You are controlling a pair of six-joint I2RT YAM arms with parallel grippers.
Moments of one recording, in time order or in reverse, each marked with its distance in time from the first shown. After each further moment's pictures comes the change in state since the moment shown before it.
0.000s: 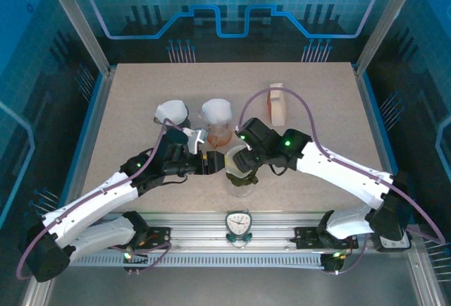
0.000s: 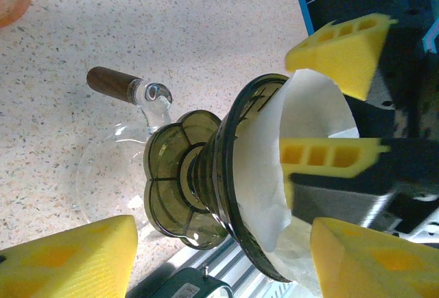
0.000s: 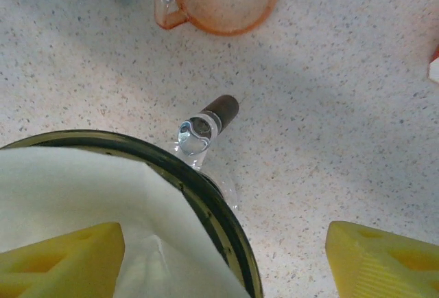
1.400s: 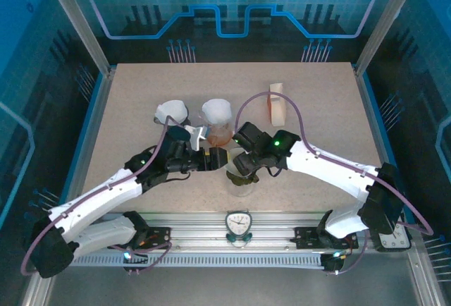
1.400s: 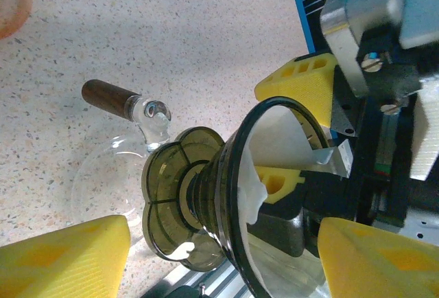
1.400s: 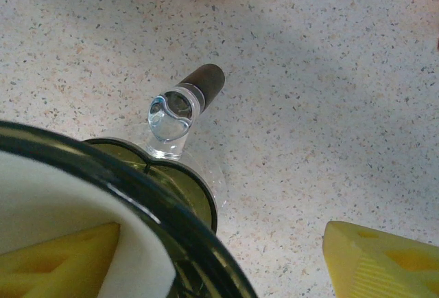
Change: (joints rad) left arm 0.016 0.060 0.000 0.068 0.010 -0.018; right arm 0.000 0.089 -0.032 0.003 0.028 -0.004
